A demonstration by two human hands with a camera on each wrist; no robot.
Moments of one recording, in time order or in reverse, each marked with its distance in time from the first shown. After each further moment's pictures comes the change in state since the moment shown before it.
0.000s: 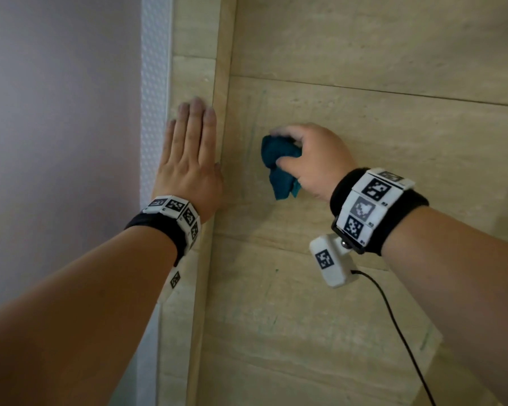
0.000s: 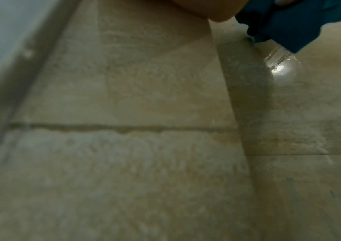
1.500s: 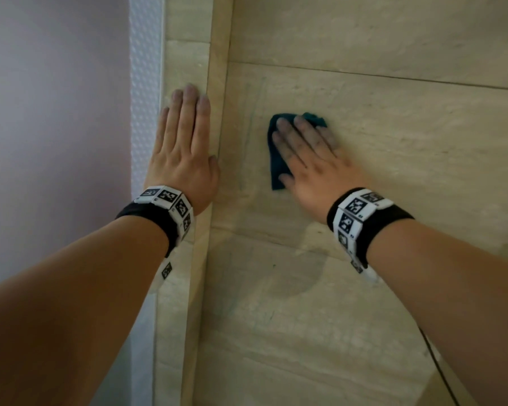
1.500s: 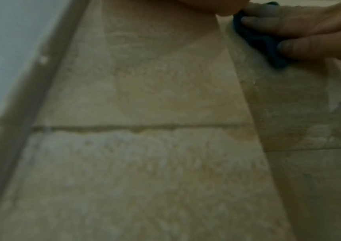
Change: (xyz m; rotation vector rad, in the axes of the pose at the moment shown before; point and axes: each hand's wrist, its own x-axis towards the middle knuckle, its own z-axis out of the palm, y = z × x) left_hand -0.001 0.002 -0.004 0.023 0.004 0.010; right_hand -0.016 0.073 0.035 -0.912 0.055 -0.402
